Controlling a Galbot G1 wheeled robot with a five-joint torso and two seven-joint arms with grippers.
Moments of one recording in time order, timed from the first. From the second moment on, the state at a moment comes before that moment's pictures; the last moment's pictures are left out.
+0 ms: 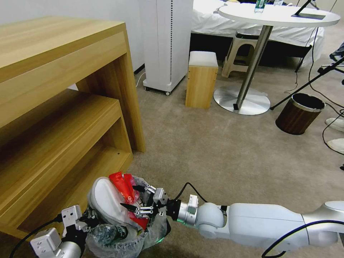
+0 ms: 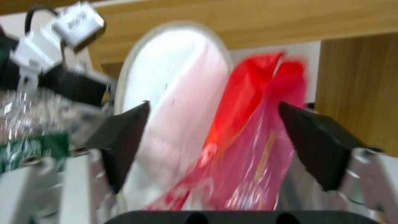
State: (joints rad) left arm 1.96 -1.25 -0.69 -2.44 -0.73 0.42 -0.41; right arm -0.29 0.91 -1.17 1.74 0.87 0.52 -0.03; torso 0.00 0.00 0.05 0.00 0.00
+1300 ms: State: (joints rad) left arm 1.90 -1.13 -0.68 -2.34 -0.87 0.48 -0.46; right arm -0.62 0.69 -0.57 1.92 0.84 0.52 0.05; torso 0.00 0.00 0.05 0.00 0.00
